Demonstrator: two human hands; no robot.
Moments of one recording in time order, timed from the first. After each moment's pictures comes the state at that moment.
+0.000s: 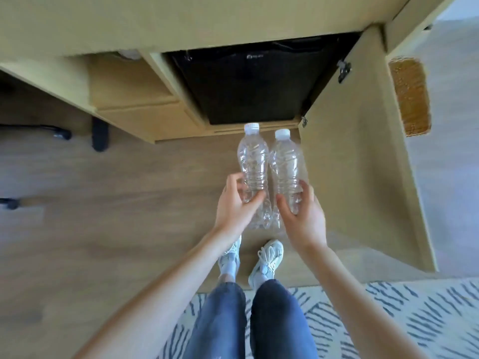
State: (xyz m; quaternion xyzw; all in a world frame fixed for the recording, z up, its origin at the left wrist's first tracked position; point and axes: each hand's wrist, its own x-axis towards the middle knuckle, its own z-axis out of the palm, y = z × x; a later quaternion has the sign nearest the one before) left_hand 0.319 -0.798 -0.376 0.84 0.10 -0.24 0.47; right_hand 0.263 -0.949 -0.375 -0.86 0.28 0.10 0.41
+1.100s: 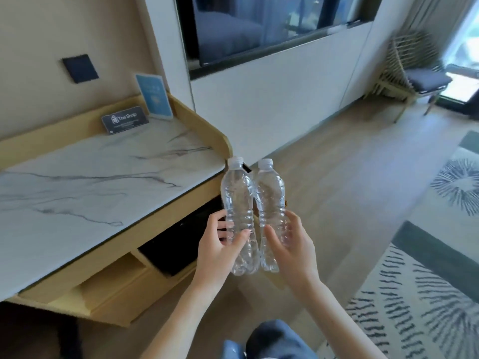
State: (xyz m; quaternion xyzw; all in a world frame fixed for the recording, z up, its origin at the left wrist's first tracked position) left_hand 0.268 -0.791 0.052 0.75 -0.27 -0.21 0.57; right_hand 0.146 -0.908 0.037 -0.76 0.41 -0.29 0.42
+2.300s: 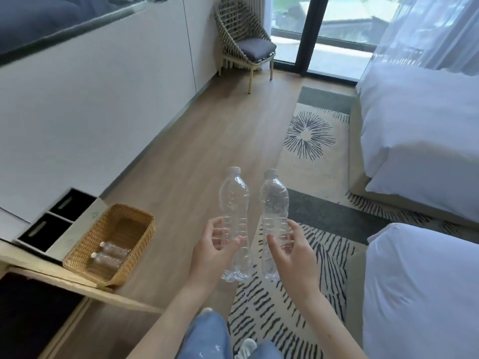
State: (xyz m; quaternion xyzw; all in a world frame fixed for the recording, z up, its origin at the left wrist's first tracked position) left_hand -0.095 -1.202 0.035 0.69 -0.41 -0.40 0.43; right_hand -0.281 -1.236 0.020 -0.64 0.64 -0.32 0.29
